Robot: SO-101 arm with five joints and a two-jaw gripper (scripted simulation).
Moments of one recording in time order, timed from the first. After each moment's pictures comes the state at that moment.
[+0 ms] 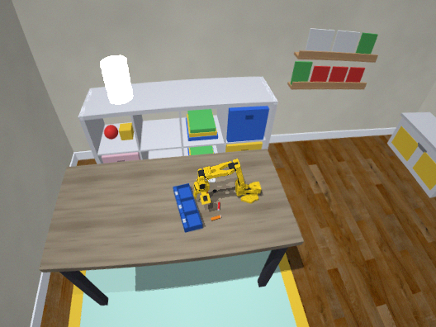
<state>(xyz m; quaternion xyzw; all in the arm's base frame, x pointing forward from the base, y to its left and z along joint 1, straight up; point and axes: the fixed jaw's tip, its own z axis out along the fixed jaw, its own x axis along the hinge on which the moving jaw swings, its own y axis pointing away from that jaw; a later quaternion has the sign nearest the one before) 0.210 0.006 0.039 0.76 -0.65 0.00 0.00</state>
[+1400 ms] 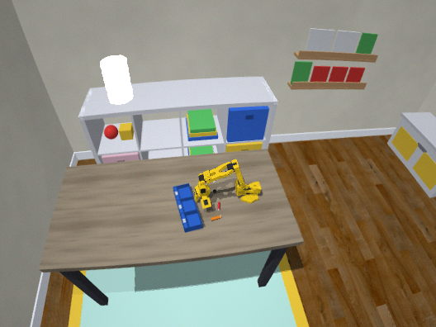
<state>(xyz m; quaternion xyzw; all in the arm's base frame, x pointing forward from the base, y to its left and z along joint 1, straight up) 0.208 0.006 0.006 0.76 -0.65 0.00 0.00</state>
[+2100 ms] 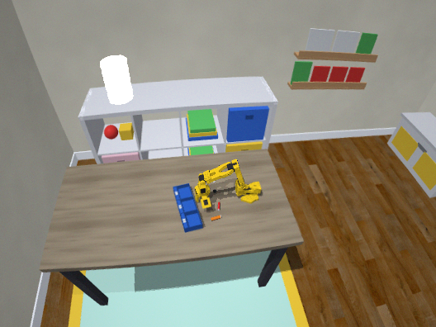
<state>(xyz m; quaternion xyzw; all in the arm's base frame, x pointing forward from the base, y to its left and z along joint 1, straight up) 0.208 0.006 0.007 0.76 -0.65 0.00 0.00</state>
